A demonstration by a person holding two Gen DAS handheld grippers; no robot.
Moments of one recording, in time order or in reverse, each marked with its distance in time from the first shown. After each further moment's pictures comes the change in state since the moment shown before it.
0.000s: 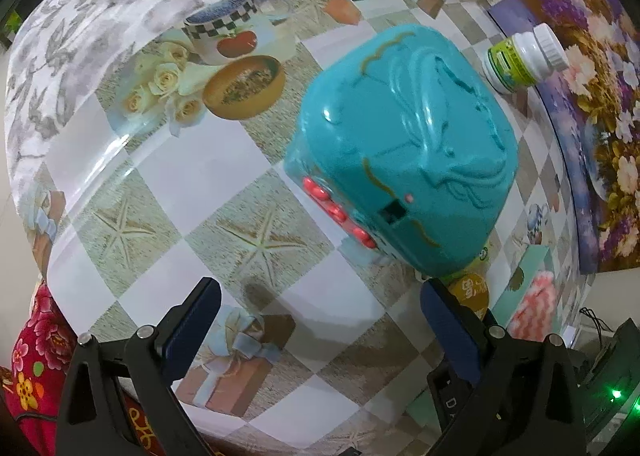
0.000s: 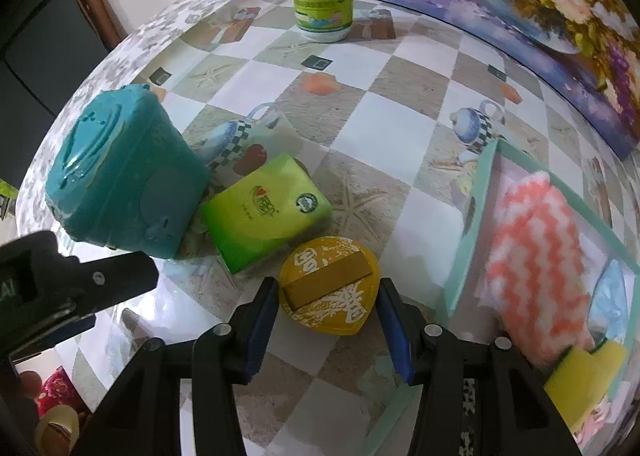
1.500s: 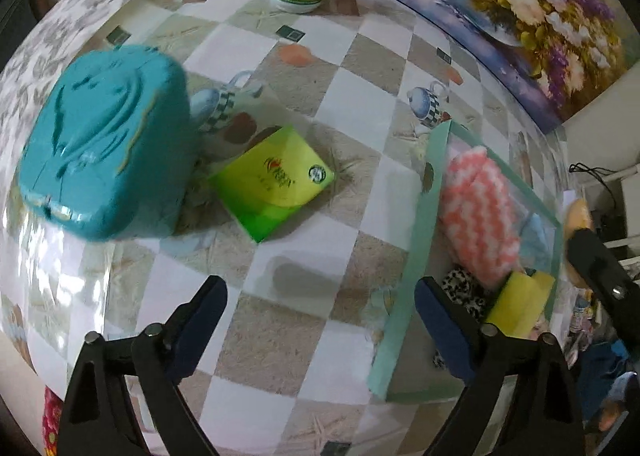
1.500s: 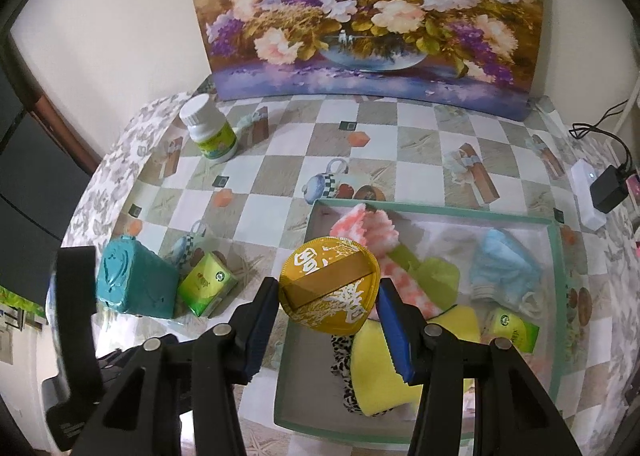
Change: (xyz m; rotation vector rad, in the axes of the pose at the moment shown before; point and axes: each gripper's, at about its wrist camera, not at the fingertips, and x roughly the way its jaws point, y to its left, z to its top) left arm 0.025 -0.139 -0.060 0.526 -0.019 -0.061; right arm -0.119 -0.110 -0.015 0.315 -0.200 -0.015
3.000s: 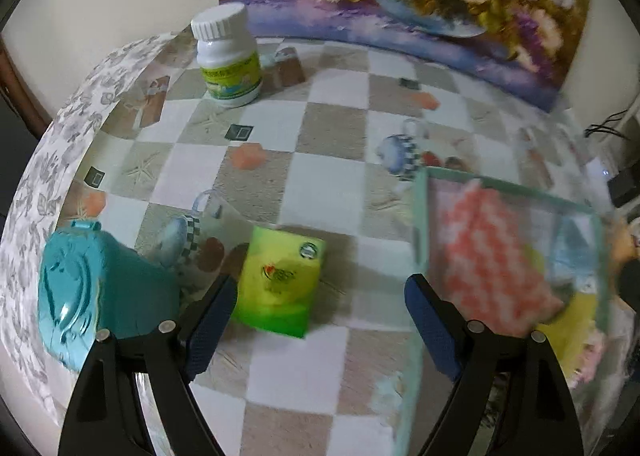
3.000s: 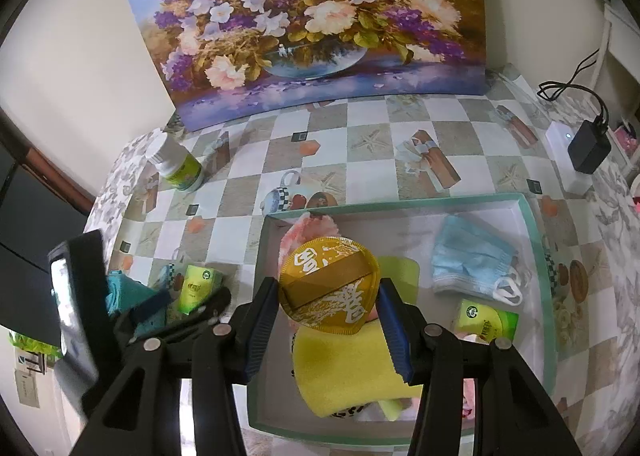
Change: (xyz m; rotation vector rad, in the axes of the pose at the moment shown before) left arm 0.003 -0.023 0.026 0.264 -0.205 0.177; right arm -0.007 -0.058 0.000 0.151 -0.020 0.021
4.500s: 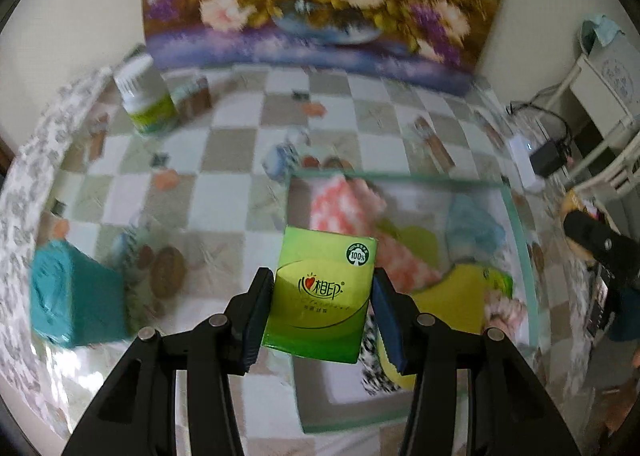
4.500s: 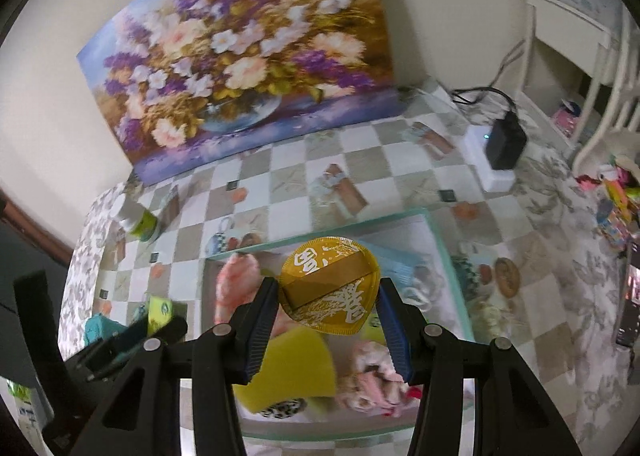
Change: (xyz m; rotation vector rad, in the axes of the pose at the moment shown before) left arm -0.059 -0.068 -0.008 0.117 0.017 -0.186; right arm -0.054 -0.073 0.004 0.150 -0.100 -0.109
